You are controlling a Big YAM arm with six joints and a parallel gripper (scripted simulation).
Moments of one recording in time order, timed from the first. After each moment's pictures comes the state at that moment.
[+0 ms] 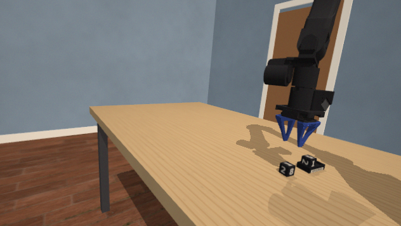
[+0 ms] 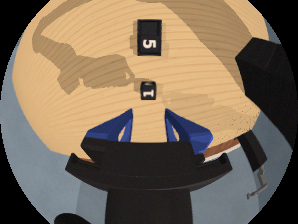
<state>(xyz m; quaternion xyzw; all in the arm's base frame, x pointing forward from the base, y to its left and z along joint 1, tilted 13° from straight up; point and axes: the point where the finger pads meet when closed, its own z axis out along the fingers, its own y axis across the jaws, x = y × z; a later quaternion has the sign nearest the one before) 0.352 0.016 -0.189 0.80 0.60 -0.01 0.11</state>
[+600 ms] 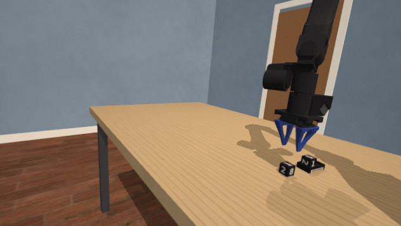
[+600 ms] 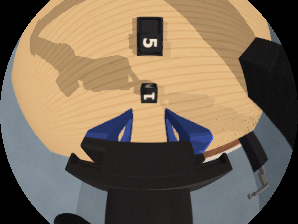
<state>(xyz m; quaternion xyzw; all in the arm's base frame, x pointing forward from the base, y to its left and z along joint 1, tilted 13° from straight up) 0.354 0.013 -0.202 0.80 0.59 -0.01 0.11</state>
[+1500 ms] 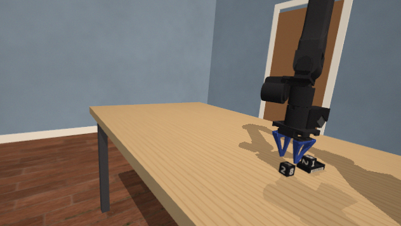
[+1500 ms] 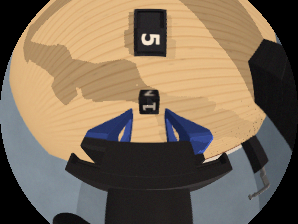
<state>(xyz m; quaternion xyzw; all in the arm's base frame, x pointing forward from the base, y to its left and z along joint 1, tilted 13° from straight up) 0.359 0.008 -0.236 0.80 0.59 -0.01 0.11</state>
